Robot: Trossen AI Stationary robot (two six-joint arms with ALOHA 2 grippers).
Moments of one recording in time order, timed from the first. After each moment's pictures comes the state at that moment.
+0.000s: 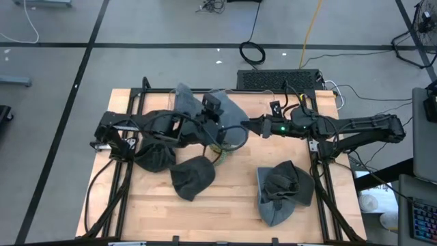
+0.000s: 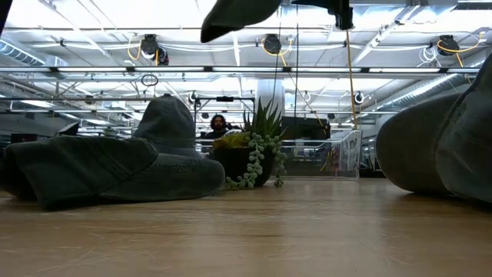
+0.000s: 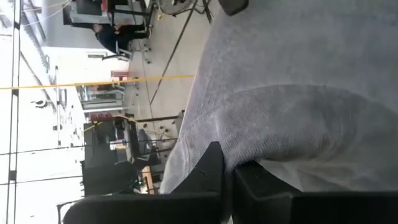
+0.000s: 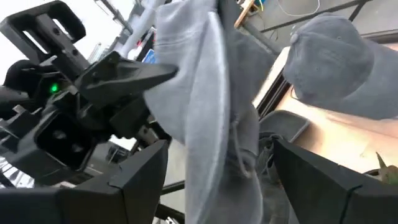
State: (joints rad) left arm -0.18 1.81 2.12 -1.02 -0.87 0.86; right arm 0.02 1.07 0.91 0.08 0.20 1.01
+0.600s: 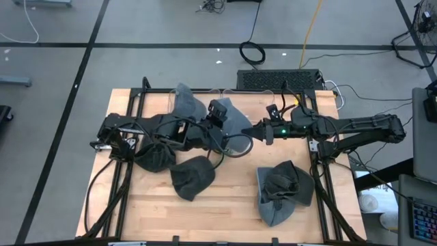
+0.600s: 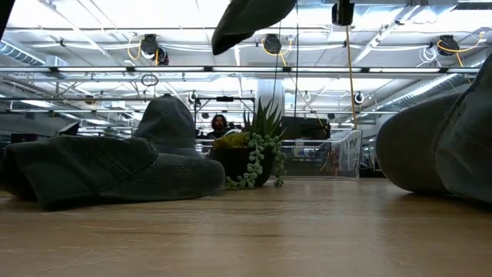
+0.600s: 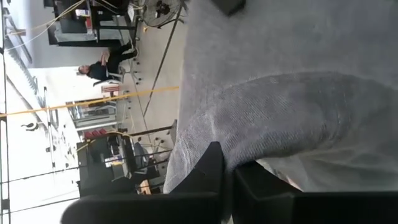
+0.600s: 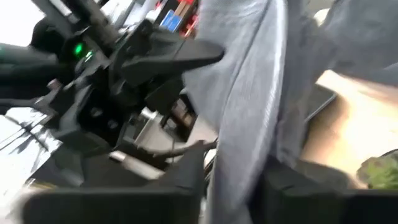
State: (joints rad) left arm -0.19 1.84 2.12 -1.04 -0.81 0.90; right arm 0.02 1.06 0.91 0.07 0.01 0.98
